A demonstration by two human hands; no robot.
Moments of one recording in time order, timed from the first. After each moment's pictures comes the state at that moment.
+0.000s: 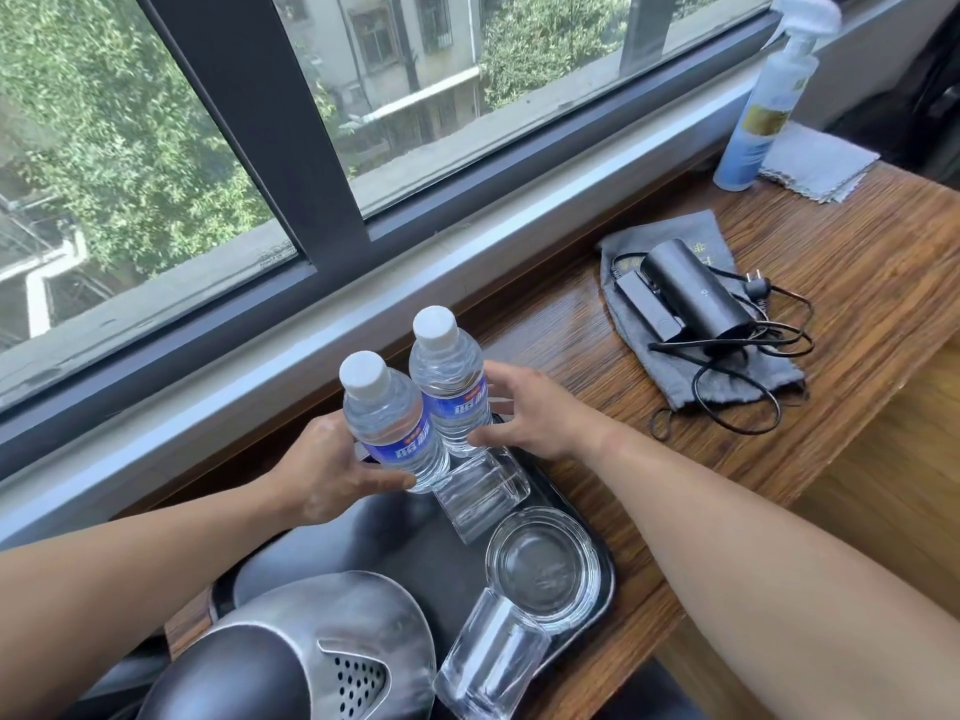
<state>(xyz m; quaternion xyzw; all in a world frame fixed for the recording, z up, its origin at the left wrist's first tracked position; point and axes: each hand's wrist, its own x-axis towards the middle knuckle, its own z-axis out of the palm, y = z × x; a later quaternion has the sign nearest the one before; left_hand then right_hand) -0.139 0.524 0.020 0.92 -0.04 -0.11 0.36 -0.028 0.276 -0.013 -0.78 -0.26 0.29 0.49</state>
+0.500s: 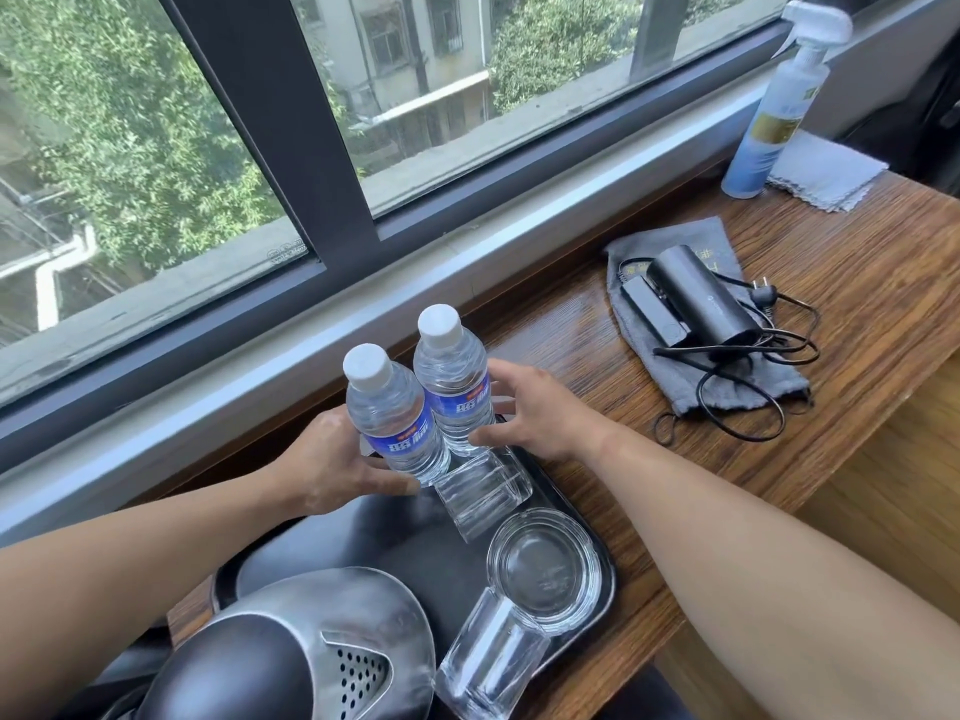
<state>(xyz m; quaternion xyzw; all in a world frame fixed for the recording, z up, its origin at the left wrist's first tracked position) -0.137 0.527 0.022 0.91 -0.03 -0.13 0.40 -0.030 0.278 -0.007 -0.80 -0.26 0.27 0.47</state>
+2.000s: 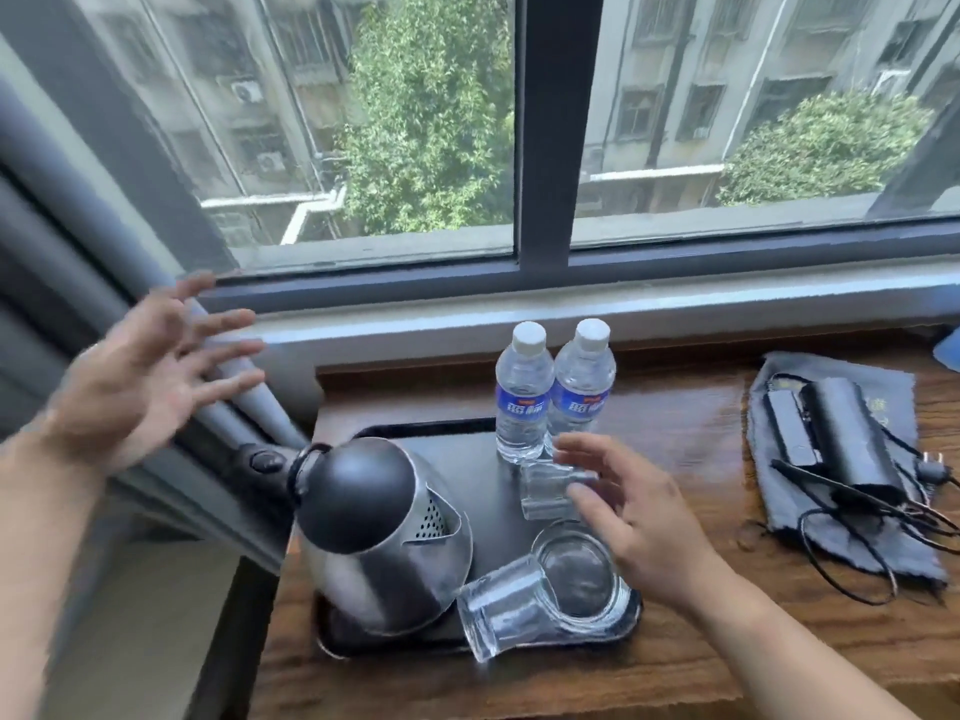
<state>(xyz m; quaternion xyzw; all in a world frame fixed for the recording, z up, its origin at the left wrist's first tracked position) -0.371 0.585 0.161 0.65 0.25 0.28 0.66 -0.126 0.227 0.061 -0.72 -0.41 0.20 0.52</state>
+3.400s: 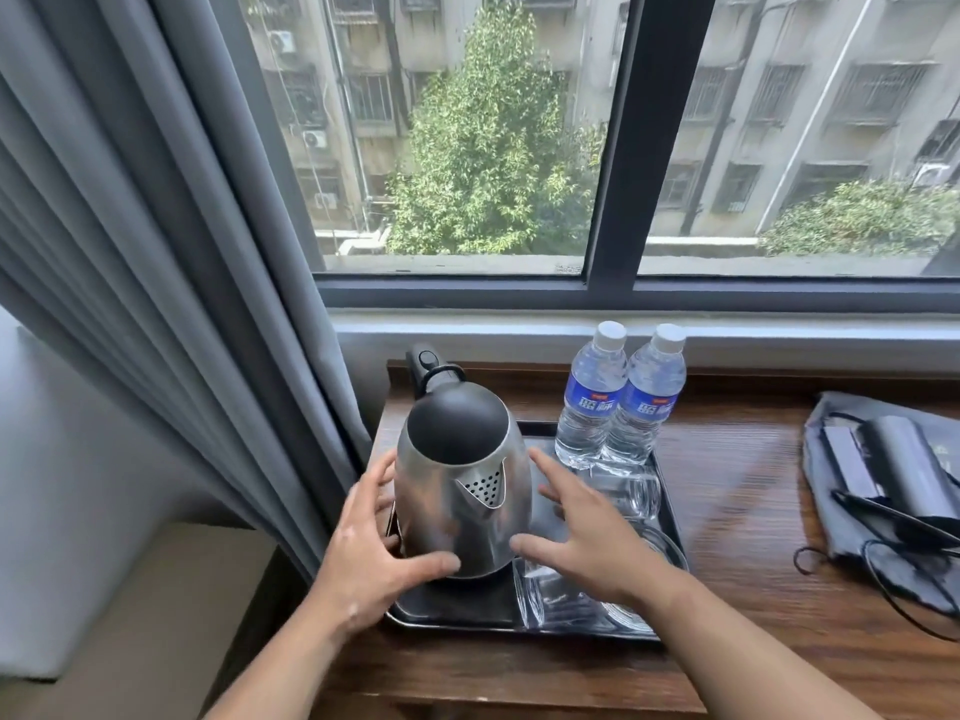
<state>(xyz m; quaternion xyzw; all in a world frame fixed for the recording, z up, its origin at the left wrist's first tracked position) -0.409 0.438 0.010 0.75 0.33 0.24 0.52 -0.191 0.287 0.020 -0.74 -0.49 0.28 0.36</state>
